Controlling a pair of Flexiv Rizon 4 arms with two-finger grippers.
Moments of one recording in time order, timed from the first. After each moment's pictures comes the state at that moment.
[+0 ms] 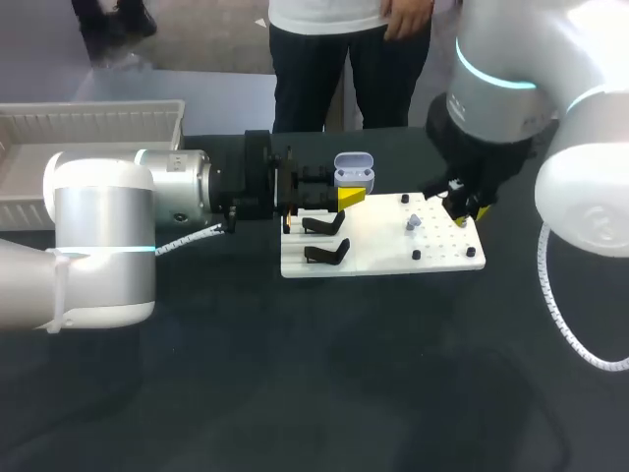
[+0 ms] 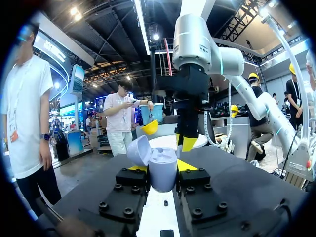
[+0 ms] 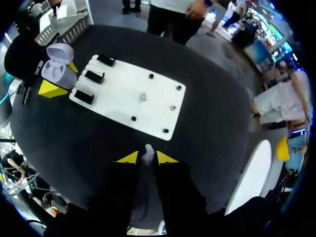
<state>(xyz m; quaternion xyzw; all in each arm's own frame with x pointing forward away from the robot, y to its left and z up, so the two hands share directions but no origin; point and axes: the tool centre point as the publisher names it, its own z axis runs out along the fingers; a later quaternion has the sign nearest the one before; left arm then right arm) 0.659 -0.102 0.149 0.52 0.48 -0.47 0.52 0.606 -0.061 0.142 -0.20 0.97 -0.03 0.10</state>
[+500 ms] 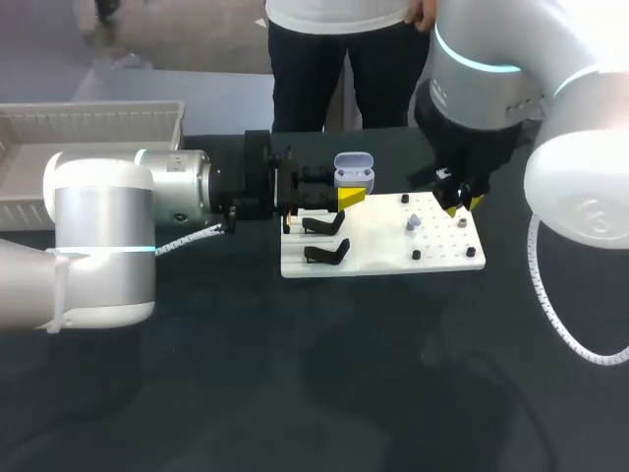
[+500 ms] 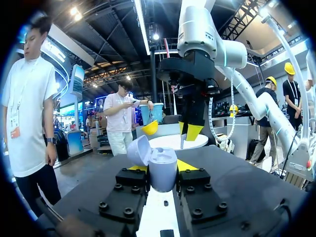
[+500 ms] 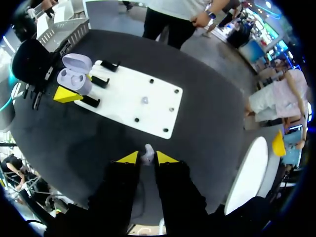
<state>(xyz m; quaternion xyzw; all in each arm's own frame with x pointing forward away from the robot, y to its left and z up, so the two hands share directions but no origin) 0.659 -0.102 0.149 0.52 0.48 -0.47 0.52 0.601 -0.051 0.164 -0.19 0.98 -0.05 0.11</state>
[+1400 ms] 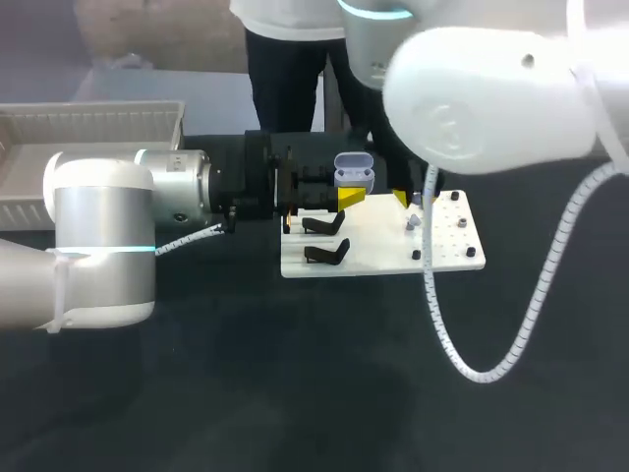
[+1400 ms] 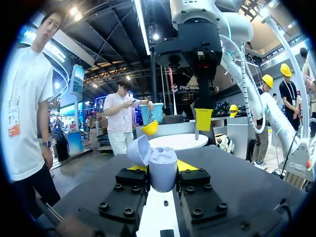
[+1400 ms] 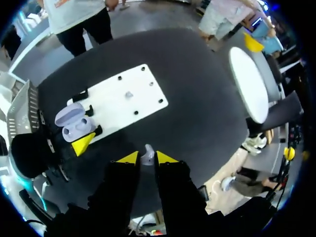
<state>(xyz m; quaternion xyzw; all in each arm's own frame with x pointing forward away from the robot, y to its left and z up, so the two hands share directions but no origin) 0.659 -0.102 0.149 0.52 0.48 -0.47 0.52 0.587 0.009 0.191 0.23 0.97 -0.07 0.05</state>
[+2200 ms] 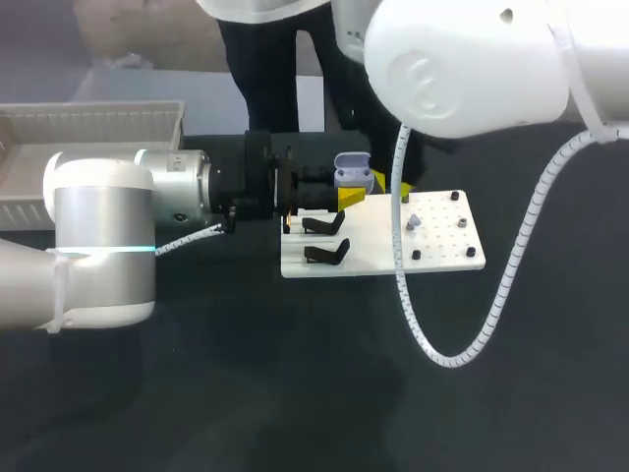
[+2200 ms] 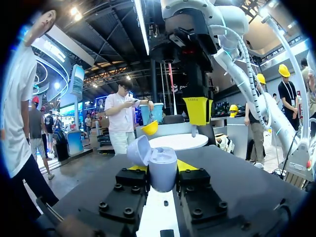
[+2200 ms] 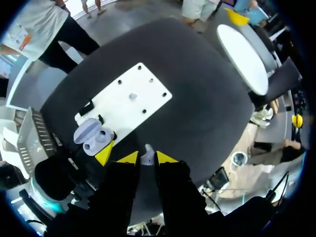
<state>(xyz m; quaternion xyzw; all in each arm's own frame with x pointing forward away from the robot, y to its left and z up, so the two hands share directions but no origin) 0.659 -0.102 0.149 0.52 0.48 -0.47 0.52 0.606 0.036 0.204 0.33 0.94 -0.03 0.05</state>
